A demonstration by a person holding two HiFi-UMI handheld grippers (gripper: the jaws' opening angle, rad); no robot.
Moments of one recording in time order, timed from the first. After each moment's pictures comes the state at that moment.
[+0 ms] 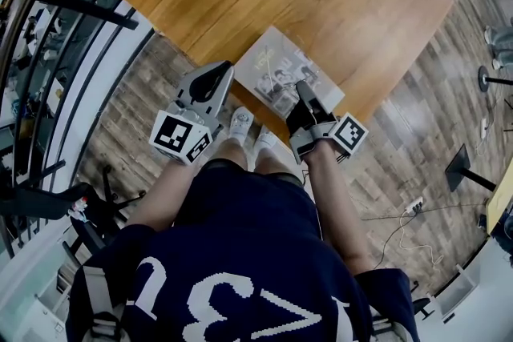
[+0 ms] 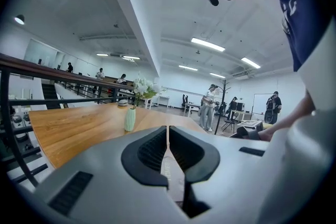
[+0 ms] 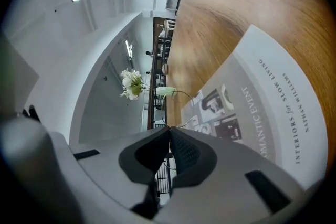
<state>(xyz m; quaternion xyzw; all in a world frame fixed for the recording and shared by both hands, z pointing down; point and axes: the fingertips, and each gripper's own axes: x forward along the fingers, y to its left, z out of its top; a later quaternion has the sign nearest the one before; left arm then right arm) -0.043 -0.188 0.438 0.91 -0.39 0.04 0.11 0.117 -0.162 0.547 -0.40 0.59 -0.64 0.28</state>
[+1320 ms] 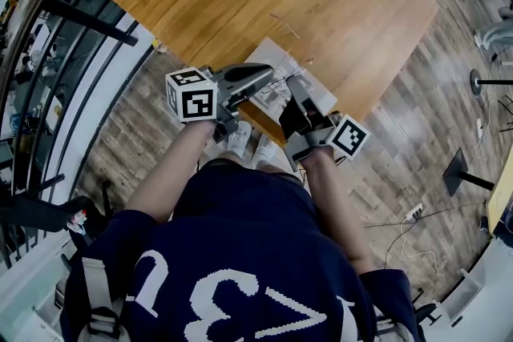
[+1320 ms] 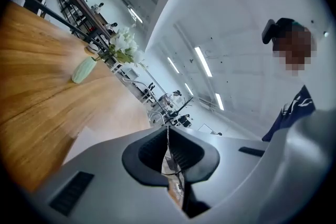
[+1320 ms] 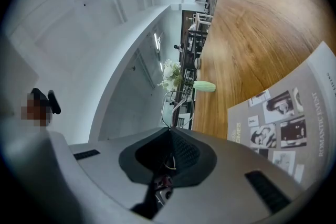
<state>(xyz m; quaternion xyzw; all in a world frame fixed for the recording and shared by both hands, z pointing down) 0.039 -0.191 0.431 0.91 -0.13 -0.03 0.40 0.086 -0.176 0.438 -0.32 0.70 -0.56 0.30</state>
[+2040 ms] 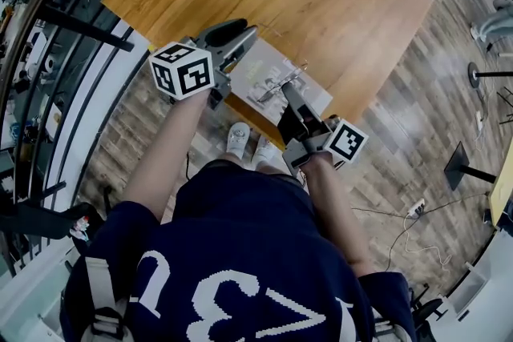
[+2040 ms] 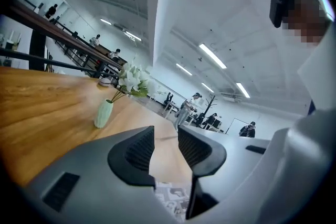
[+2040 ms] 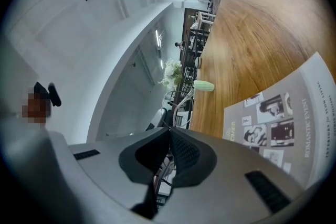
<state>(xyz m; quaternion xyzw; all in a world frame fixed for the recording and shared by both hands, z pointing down) 0.014 -0.280 0.409 0.92 -0.28 0.00 0.28 0.089 -0.161 0.438 -0.33 0.71 -0.55 0.28</state>
